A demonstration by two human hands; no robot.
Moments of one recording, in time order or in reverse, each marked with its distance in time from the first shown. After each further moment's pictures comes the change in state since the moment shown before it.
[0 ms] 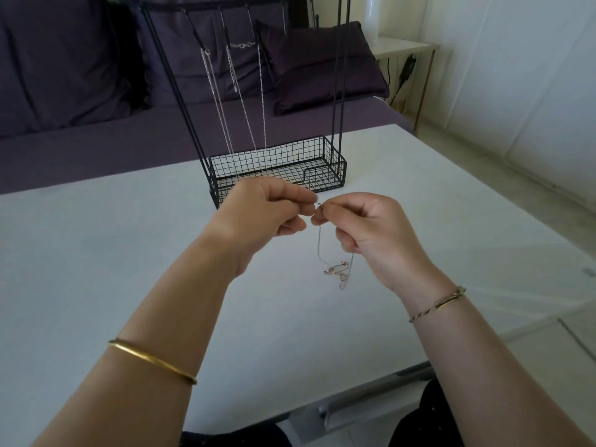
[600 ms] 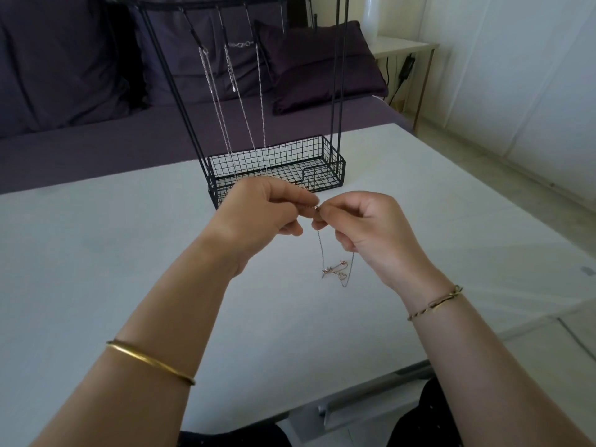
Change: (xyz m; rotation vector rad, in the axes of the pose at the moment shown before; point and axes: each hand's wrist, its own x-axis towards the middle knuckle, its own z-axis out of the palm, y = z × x) left_hand 0.000 -0.001 0.001 0.101 0.001 0.048; right_hand 0.001 0.001 -0.001 -0.154 -0.003 -0.059
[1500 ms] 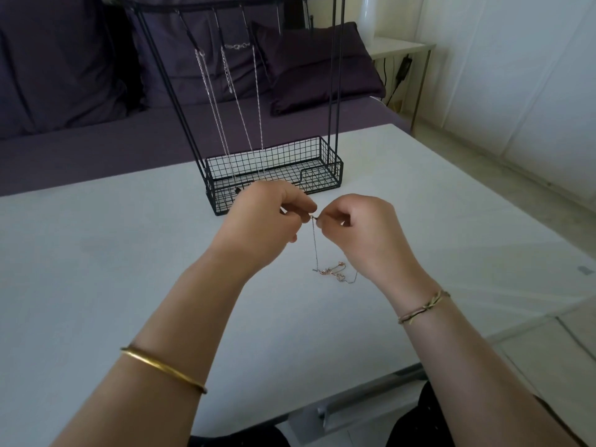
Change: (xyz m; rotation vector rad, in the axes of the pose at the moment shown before) left_hand -0.001 0.000 0.011 0.379 0.061 0.121; right_hand 0.002 0.004 0.003 -0.512 0.082 -0.154
